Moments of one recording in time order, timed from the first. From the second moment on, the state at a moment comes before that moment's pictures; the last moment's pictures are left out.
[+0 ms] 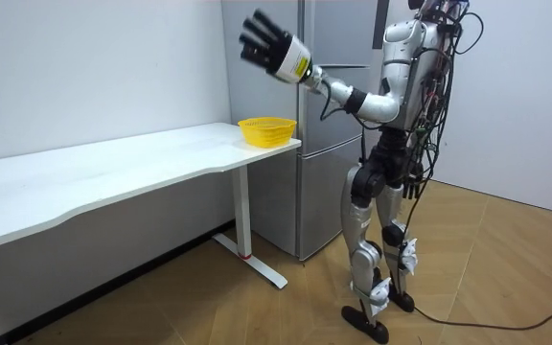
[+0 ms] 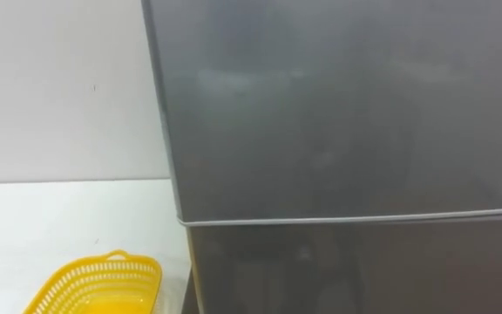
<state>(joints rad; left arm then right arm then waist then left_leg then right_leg) 0.15 0.26 0.63 -0.39 -0.14 -0.04 1.00 0.24 -0.23 -0.07 1.21 -0.19 0.12 -0.04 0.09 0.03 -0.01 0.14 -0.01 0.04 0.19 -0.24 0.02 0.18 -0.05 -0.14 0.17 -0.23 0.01</state>
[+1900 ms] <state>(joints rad) 0.03 0.25 0.11 -0.52 -0.32 0.09 -0.02 0.12 -0.23 -0.02 1.29 -0.27 0.15 0.09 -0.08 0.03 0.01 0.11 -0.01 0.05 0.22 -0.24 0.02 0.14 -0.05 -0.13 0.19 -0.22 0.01</state>
